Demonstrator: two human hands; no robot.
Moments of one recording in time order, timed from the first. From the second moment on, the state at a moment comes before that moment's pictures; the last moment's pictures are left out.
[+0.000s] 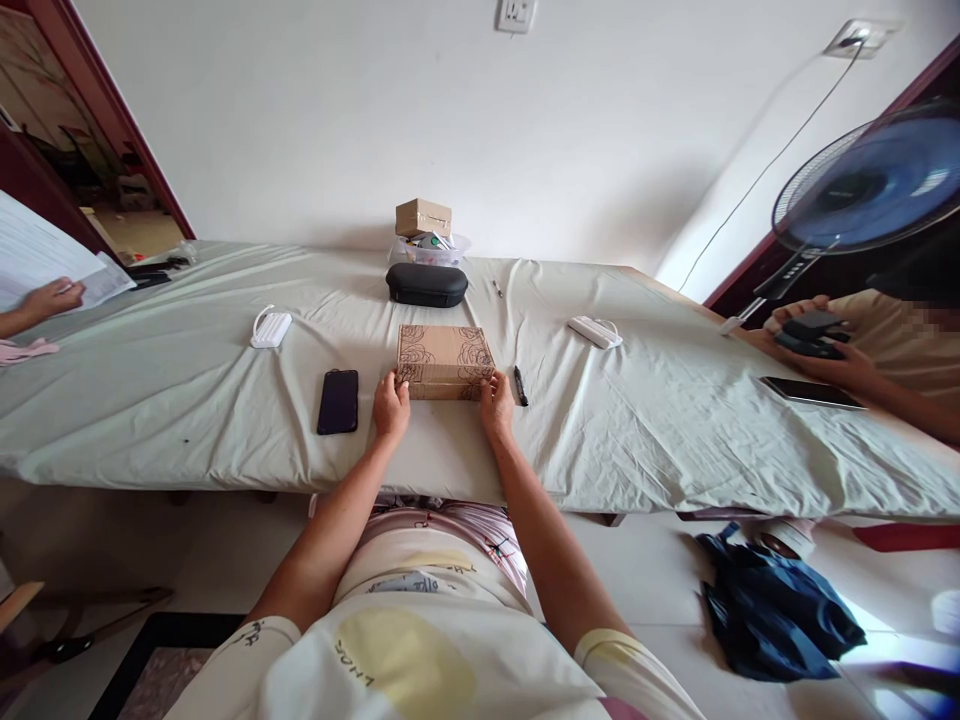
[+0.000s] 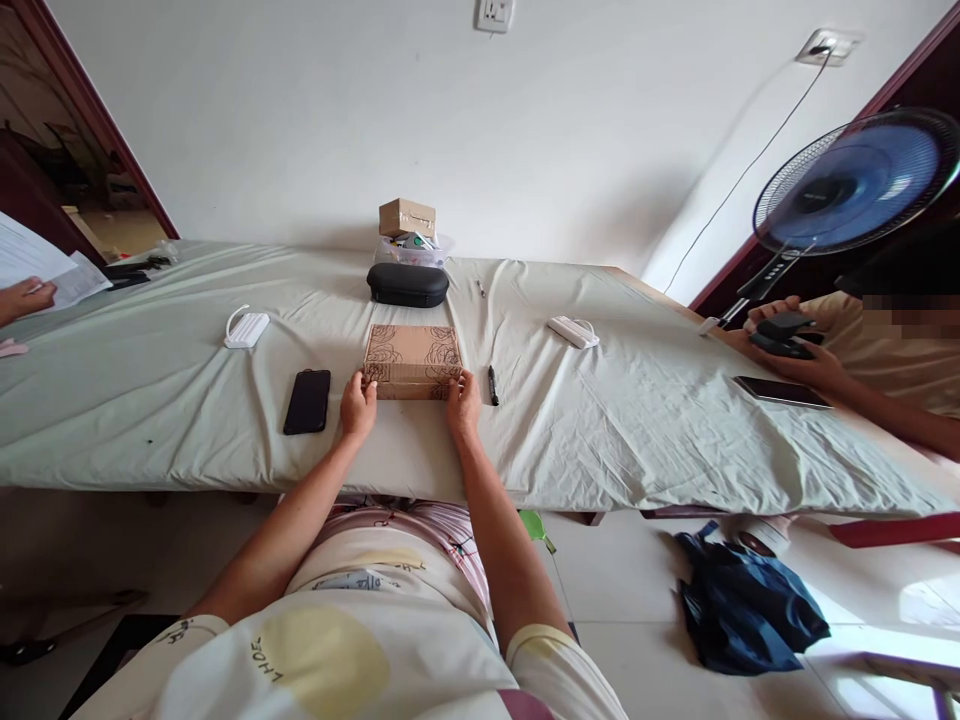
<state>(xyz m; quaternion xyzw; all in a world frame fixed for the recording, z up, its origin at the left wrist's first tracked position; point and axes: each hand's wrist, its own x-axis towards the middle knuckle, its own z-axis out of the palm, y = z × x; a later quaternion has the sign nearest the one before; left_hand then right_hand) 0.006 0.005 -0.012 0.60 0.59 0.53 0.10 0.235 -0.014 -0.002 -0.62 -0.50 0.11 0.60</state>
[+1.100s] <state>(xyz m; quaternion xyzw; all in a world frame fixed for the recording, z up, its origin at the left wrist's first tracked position) 0.021 -0.007 -0.007 0.62 0.59 0.51 0.12 0.204 -0.024 -0.005 -0.67 -0.55 -0.03 0.50</state>
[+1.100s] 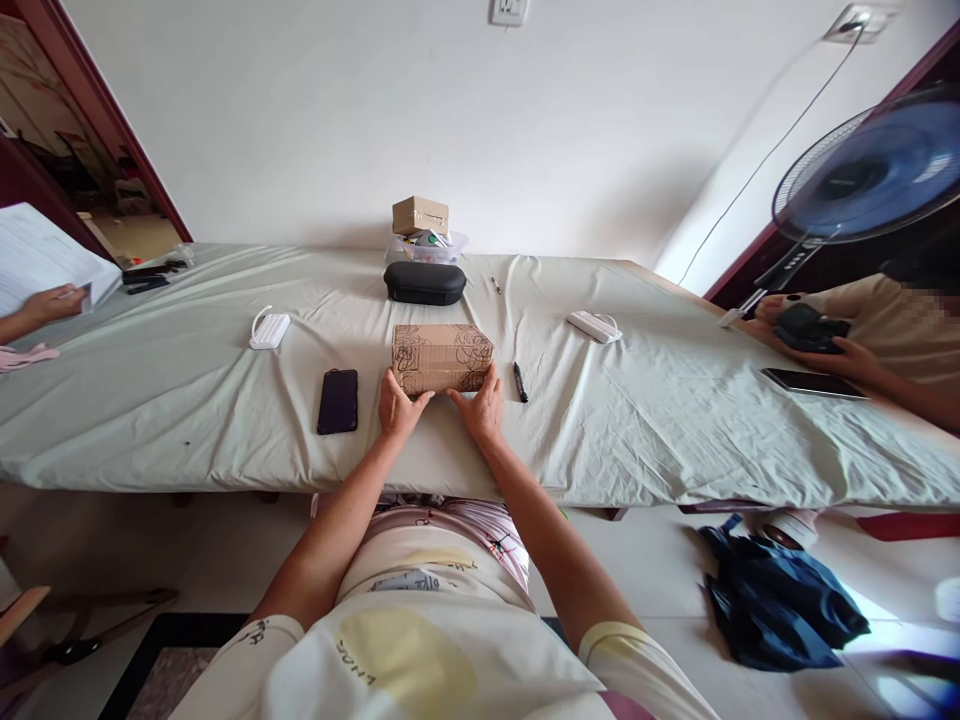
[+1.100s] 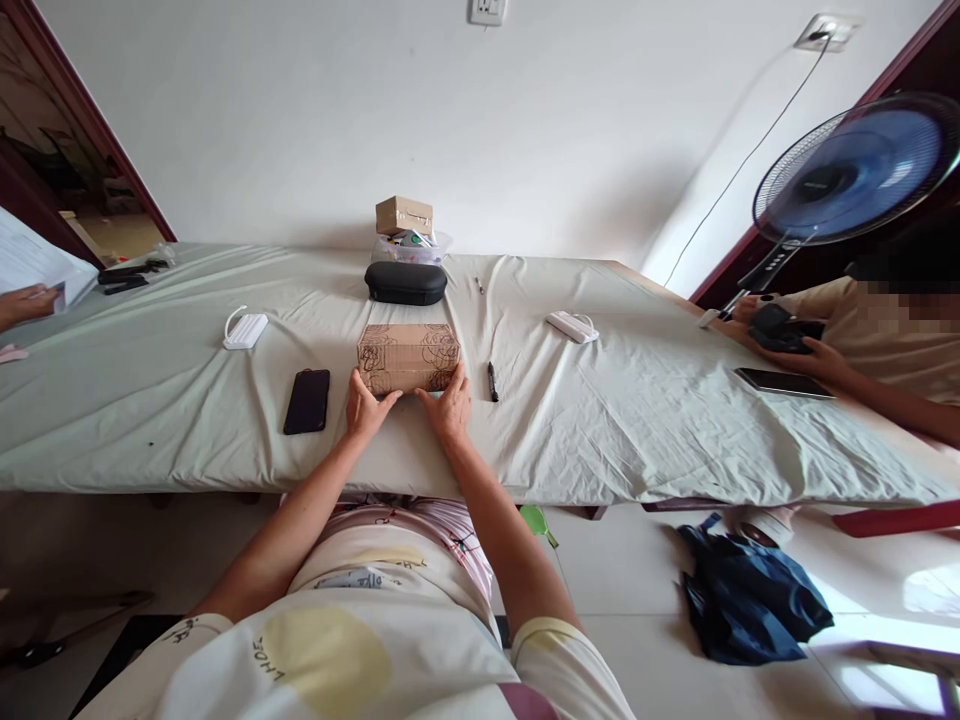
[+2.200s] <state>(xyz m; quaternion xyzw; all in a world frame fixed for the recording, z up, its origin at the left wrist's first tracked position) -0.002 -0.004 0.002 0.61 0.50 0.61 0.10 0.224 -0.040 0.021 -0.53 -0.55 0.00 0.65</state>
